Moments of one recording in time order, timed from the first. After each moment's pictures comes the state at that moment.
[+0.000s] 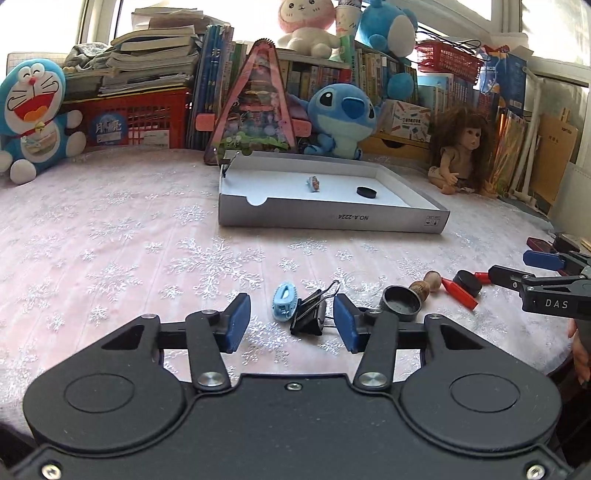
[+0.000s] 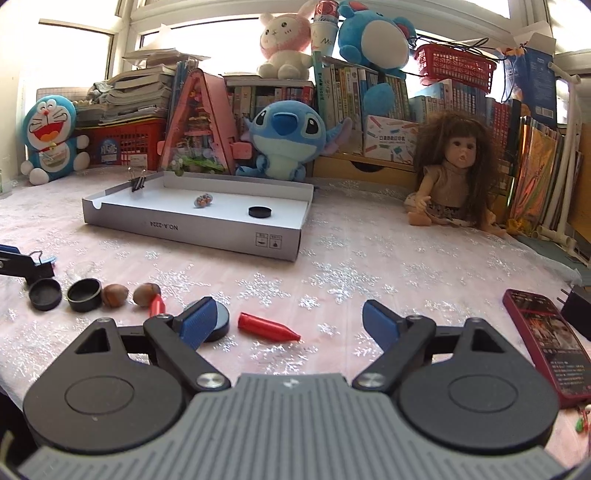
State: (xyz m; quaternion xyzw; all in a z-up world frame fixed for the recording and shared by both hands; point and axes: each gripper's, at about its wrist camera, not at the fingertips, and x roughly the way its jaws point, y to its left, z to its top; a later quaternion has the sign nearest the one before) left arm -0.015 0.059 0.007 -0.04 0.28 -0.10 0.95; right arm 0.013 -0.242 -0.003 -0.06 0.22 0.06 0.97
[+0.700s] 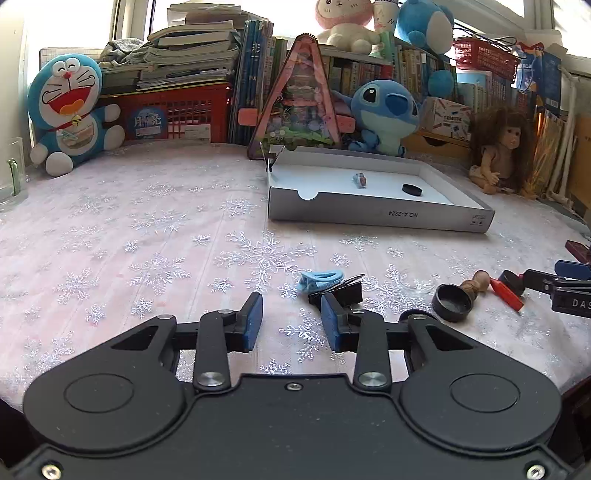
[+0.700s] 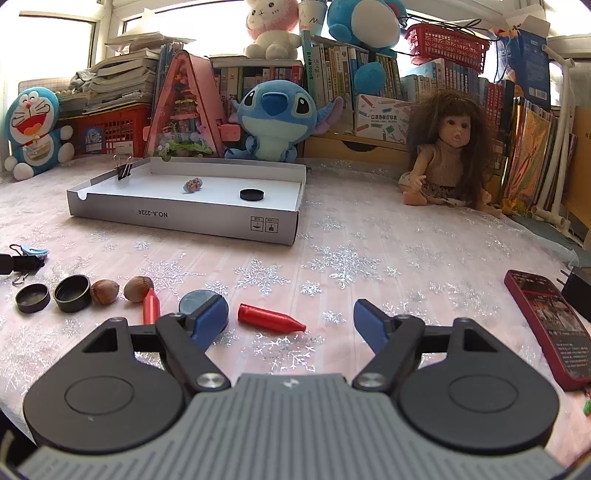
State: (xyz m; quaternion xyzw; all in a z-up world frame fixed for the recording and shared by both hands) left arm -0.007 0.069 0.000 -0.03 0.28 -0.04 0.96; right arm 0.026 -0.233 -0.007 -0.05 0.25 0.04 0.97
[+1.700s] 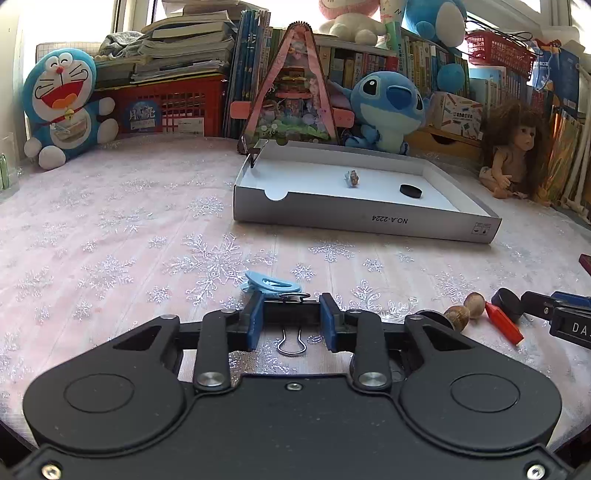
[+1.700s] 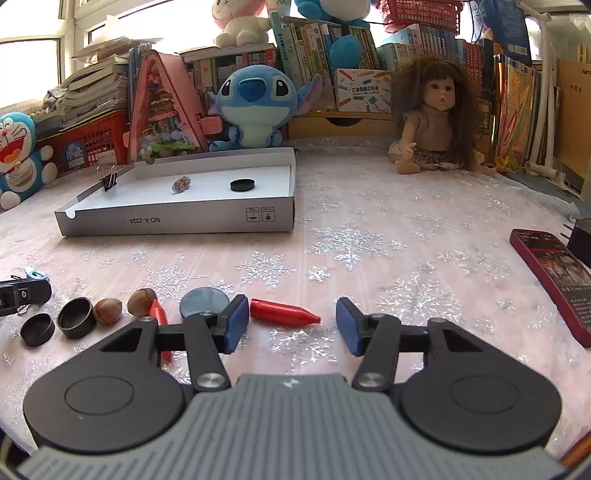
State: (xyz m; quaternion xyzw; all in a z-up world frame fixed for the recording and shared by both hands) left arm 0.025 0.022 -0.006 -0.04 0.29 -0.01 0.96; right arm 0.034 -0.228 -0.009 0.02 0.28 0.01 0.96
